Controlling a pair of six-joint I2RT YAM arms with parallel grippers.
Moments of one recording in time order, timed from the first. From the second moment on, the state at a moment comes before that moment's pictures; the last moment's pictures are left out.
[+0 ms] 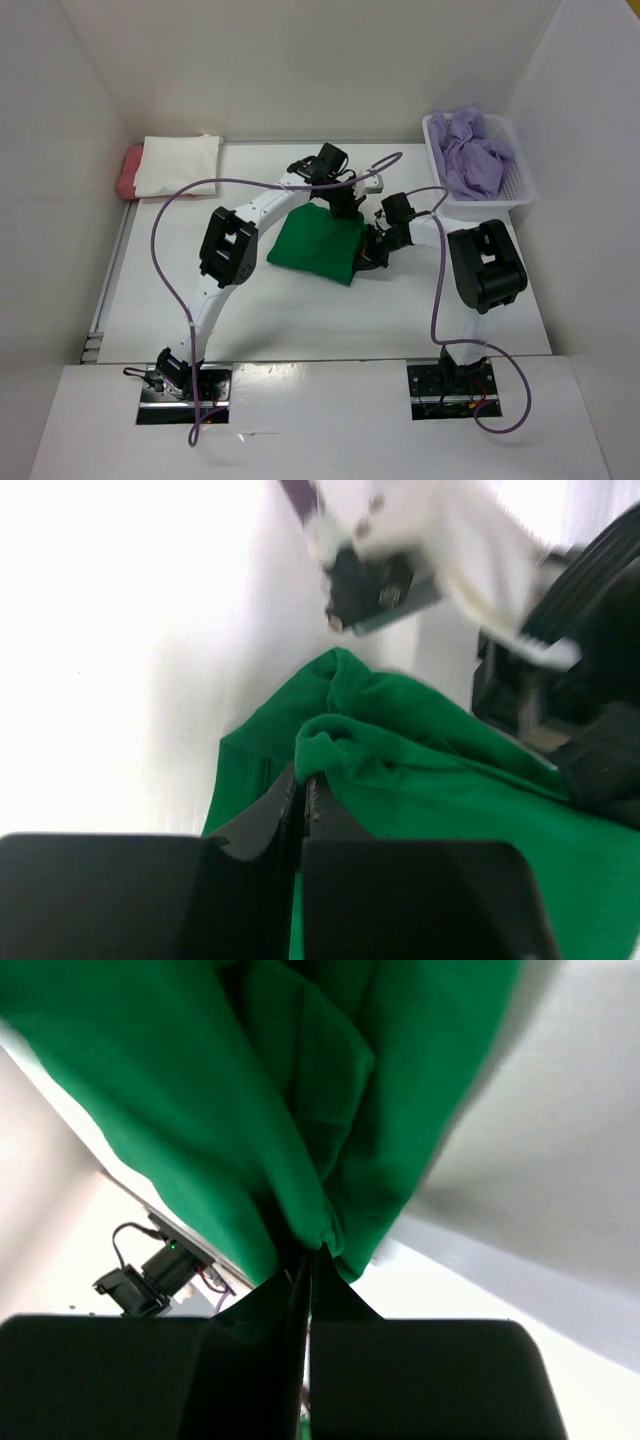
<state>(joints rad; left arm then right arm) -0.58 2.42 2.18 -0.68 0.59 0.64 0.31 1.80 0.99 -0.37 -0.60 0.71</state>
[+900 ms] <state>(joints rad) -0.61 2.45 2.25 -0.67 0.48 0.59 0.22 1.54 1.01 -0.63 -0.43 0.69</state>
